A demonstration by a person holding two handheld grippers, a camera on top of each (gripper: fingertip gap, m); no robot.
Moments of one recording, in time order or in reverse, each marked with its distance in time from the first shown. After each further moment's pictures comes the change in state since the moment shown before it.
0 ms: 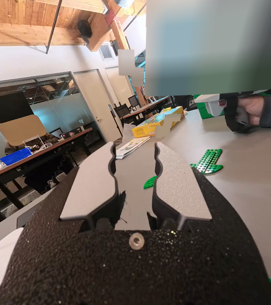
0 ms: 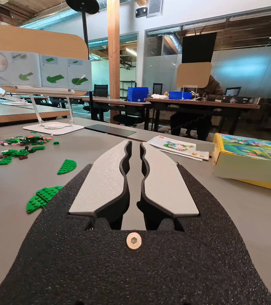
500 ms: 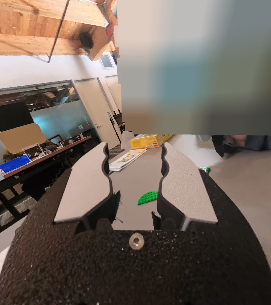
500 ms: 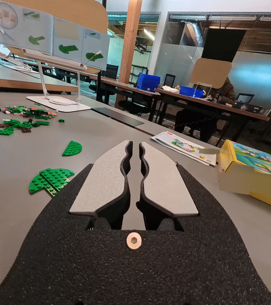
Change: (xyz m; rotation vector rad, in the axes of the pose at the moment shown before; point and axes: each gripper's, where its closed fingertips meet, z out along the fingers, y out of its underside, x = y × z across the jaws) left arm 0.010 -0.044 -0.001 0.045 0.002 -0.014; right arm -0.027 0.014 0.009 -0.085 -0.079 -0.161
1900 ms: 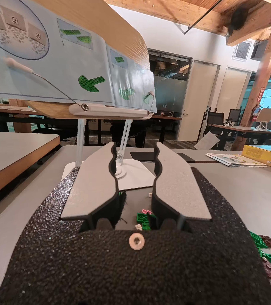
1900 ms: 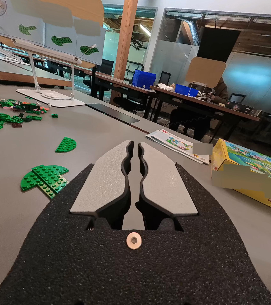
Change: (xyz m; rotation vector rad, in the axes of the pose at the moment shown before) left arm -0.237 0.091 -0.151 -0.095 -0.706 -0.285; right arm 0.004 0.003 -0.001 -0.020 0.029 -0.034
